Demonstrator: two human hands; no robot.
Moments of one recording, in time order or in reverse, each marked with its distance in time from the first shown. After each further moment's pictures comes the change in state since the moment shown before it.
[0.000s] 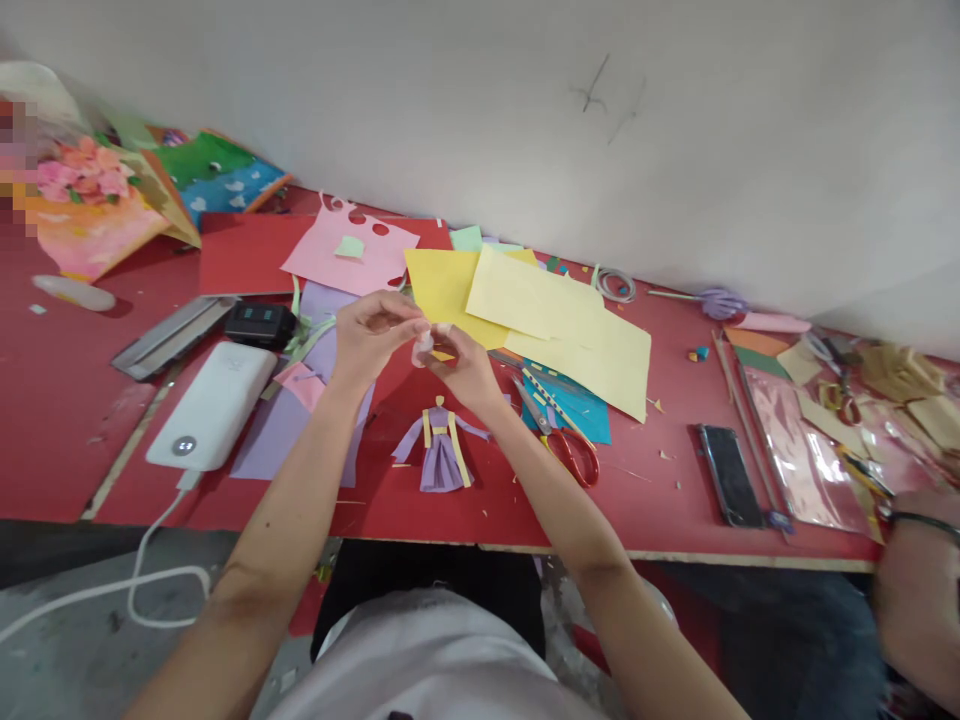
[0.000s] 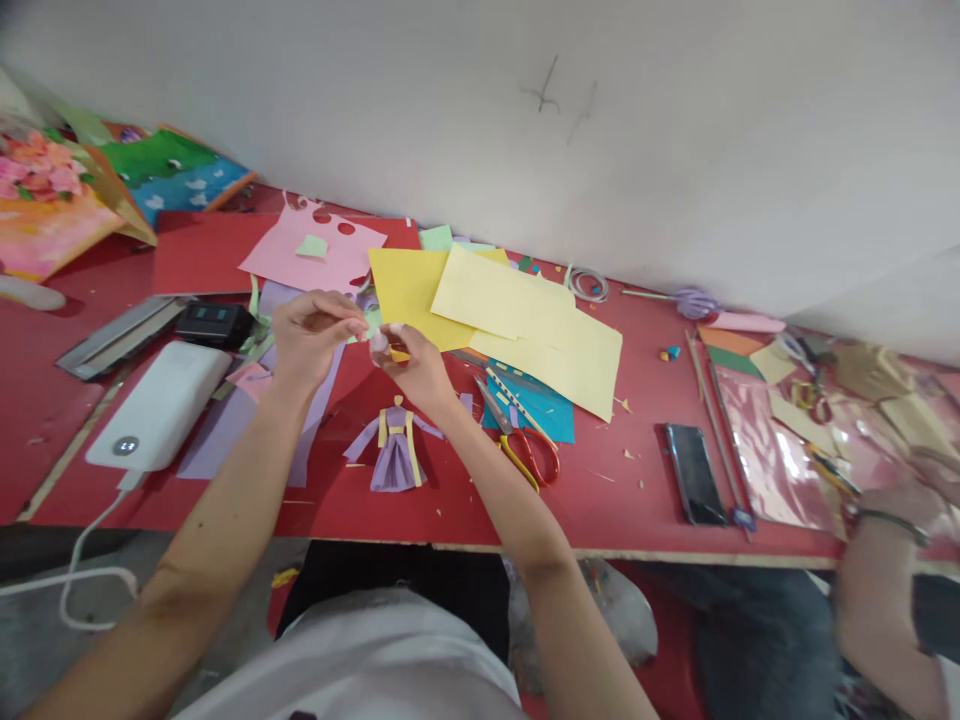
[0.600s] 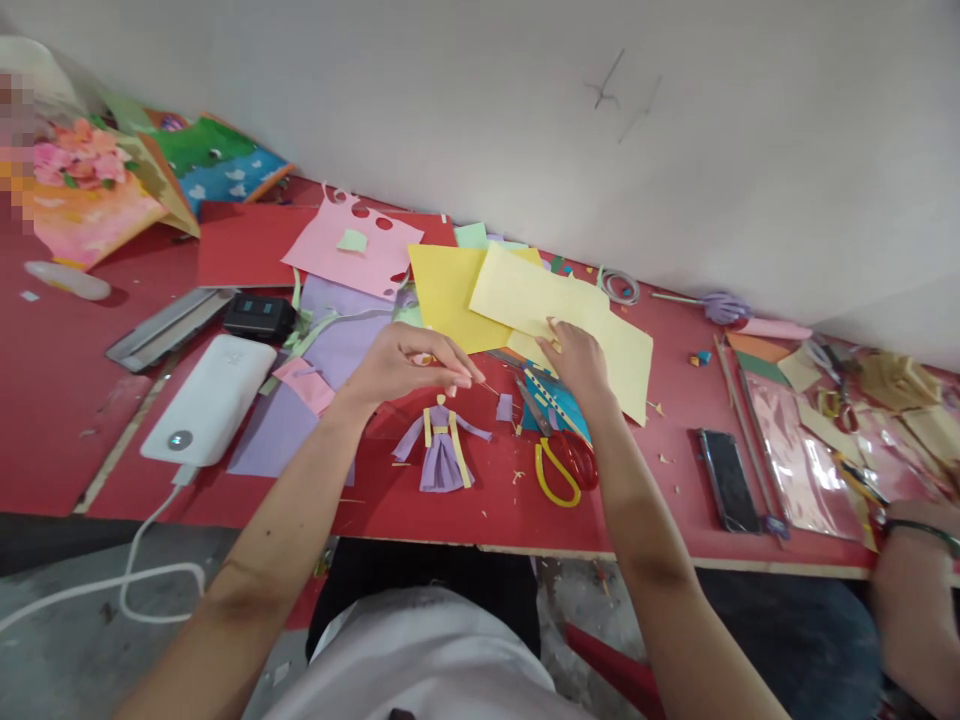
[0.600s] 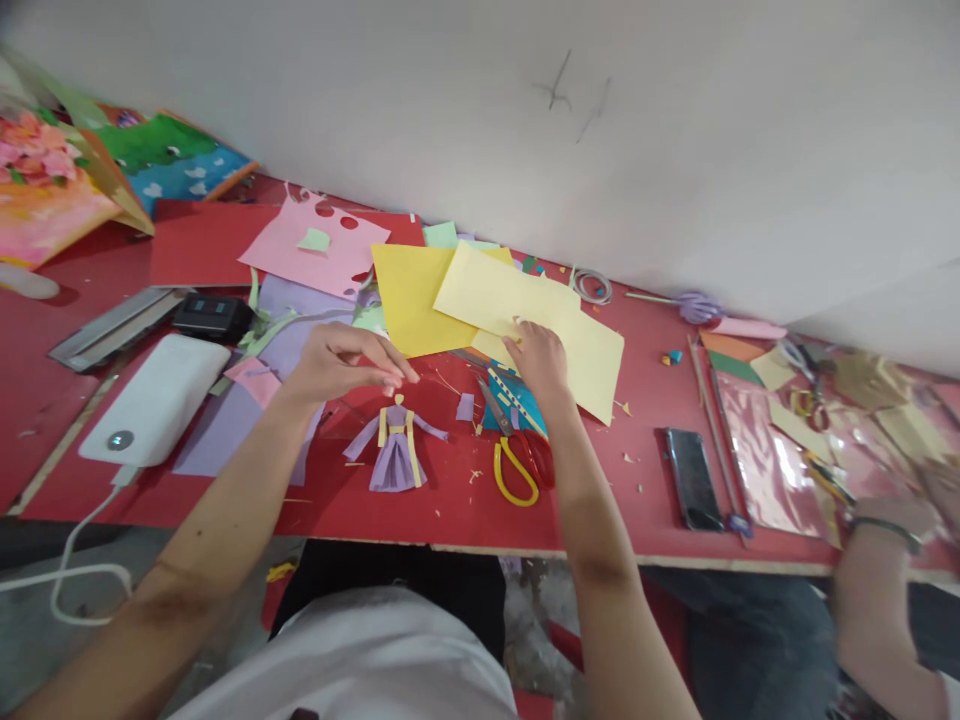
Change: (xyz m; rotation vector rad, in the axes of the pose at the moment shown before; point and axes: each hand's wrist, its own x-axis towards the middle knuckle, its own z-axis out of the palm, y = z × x) left_hand -0.014 0.031 0.018 -0.067 -0.485 -0.241; right_hand -0.013 0.056 -0.167 -1.156 0.044 0.140
